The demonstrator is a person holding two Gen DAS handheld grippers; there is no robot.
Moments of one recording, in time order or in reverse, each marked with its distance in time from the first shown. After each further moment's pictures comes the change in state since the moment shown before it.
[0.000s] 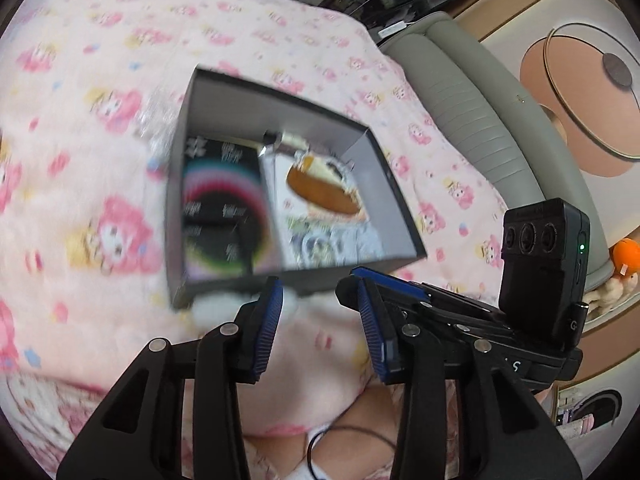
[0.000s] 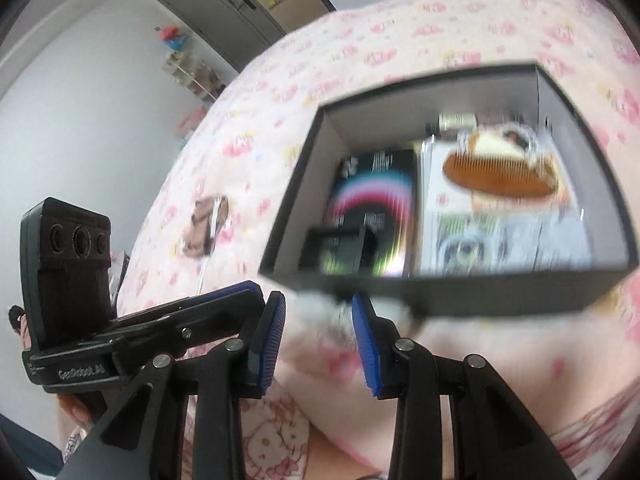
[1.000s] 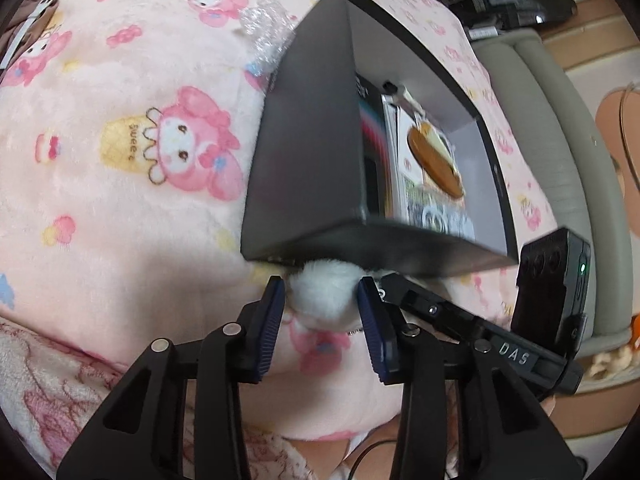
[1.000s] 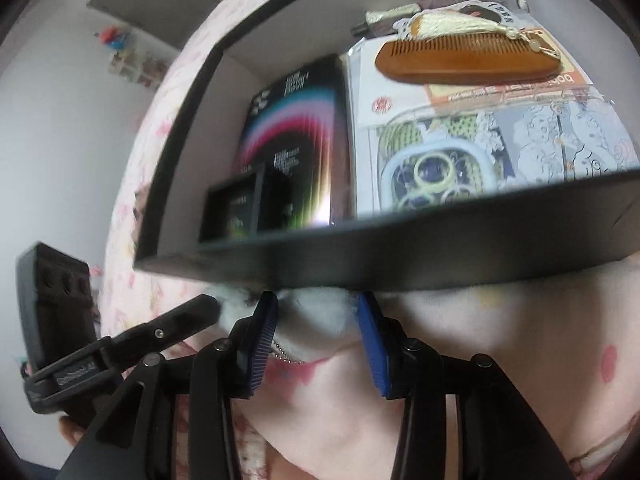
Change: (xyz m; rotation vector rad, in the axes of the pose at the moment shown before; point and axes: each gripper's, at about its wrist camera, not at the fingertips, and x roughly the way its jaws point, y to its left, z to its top) left arm 0.047 0.078 -0.048 -0.248 0.096 0.127; right arm 0.087 -0.059 -0.009 0.183 0.171 -0.036
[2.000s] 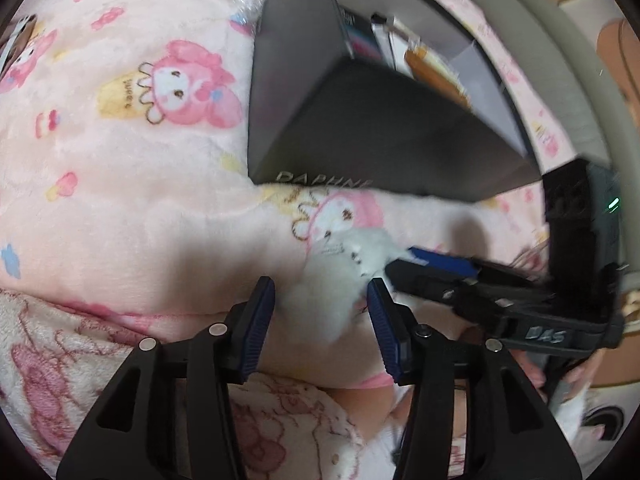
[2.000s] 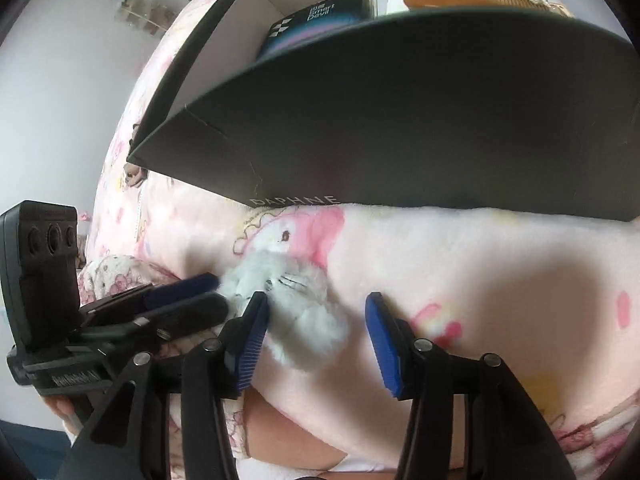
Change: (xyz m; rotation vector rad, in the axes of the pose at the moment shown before) left arm 0.008 -0.005 -0.037 0.151 0.138 0.118; right arm 0.001 0.004 -0.024 -0.093 0.146 -0.040
